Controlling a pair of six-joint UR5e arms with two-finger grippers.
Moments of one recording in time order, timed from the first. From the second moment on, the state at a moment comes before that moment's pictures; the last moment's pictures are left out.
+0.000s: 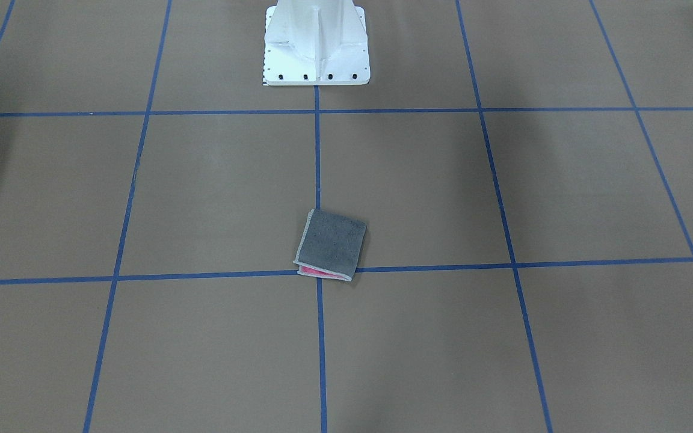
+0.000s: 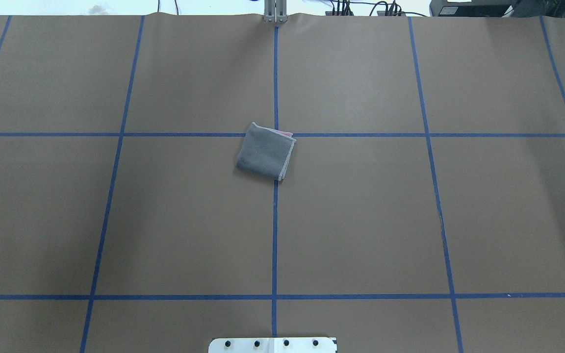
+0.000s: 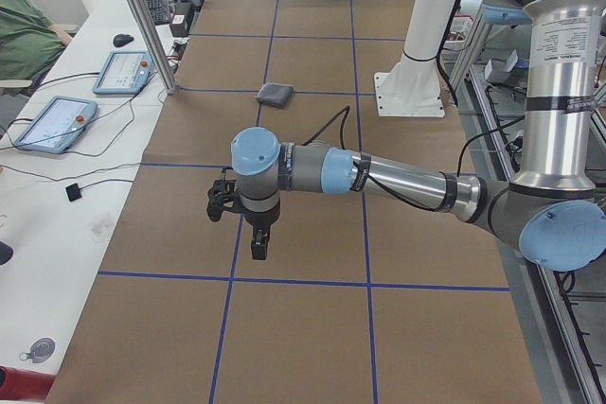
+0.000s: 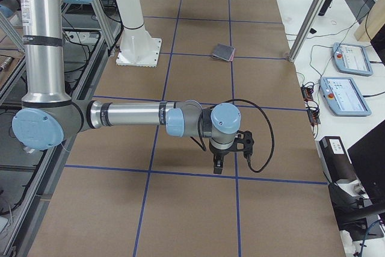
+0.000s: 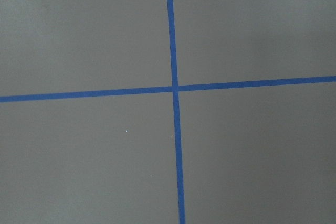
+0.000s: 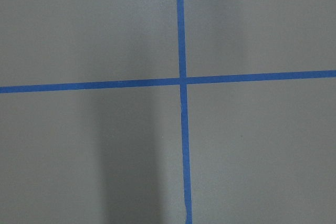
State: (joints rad) left arm -1.58 -1.54 -1.83 -1.41 -2.32 -0.02; right arm 1.59 -1.58 1.65 -1.62 2.40 0.05
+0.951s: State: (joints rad) left arm -1.56 -1.54 -1.67 -1.51 -2.29 -0.02; right arm 1.59 -1.60 1.63 -1.62 2.36 0.06
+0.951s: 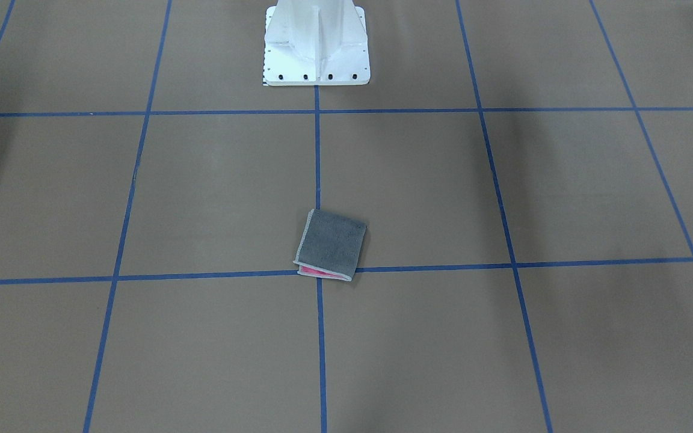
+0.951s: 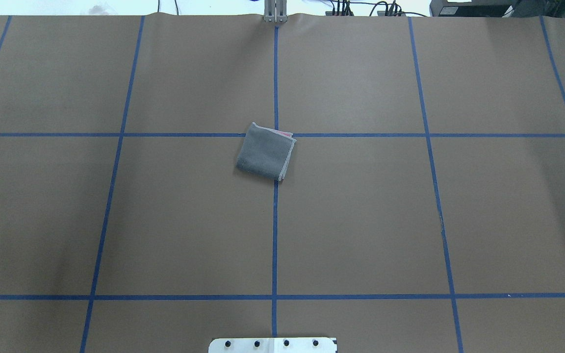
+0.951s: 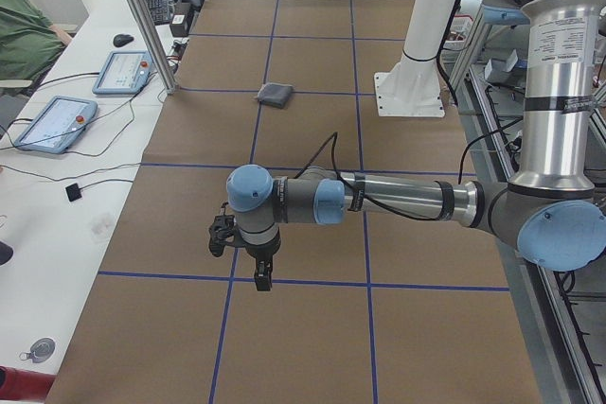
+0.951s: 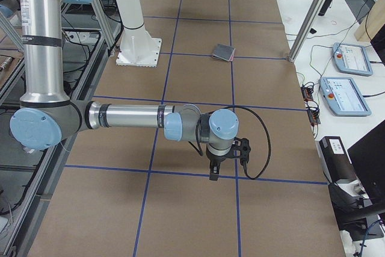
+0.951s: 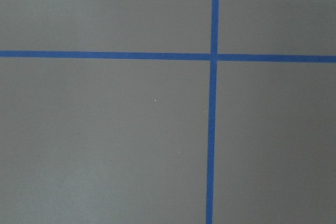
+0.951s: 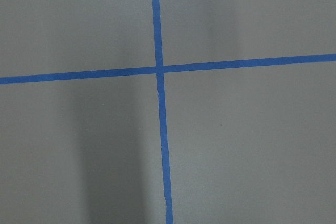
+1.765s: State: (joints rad) left arm -1.56 -1.55 -1.67 -1.52 -2.29 -0.03; right arm 1.59 -1.61 1.64 -1.61 2.37 0.05
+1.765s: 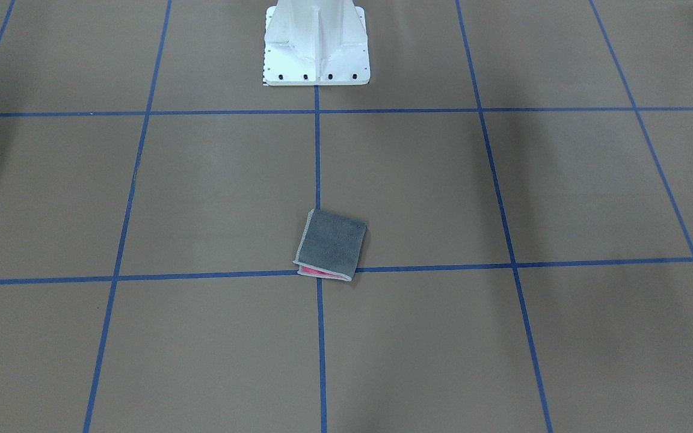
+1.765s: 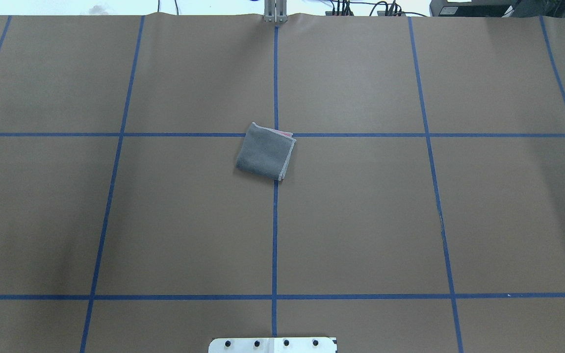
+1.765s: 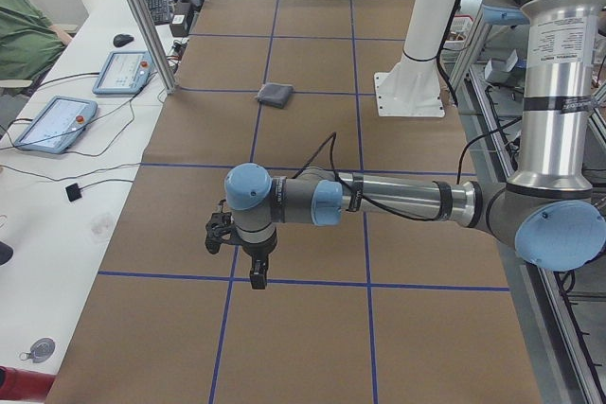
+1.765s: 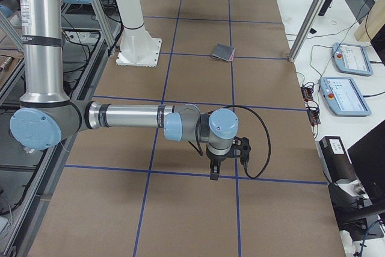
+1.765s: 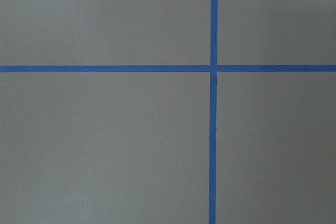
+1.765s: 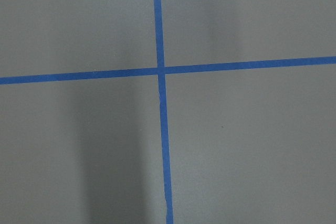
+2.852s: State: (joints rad) left arm -1.56 -1.55 -1.68 -1.52 -2.31 -0.03; right arm 1.59 -1.62 1.64 -1.61 2.37 0.06
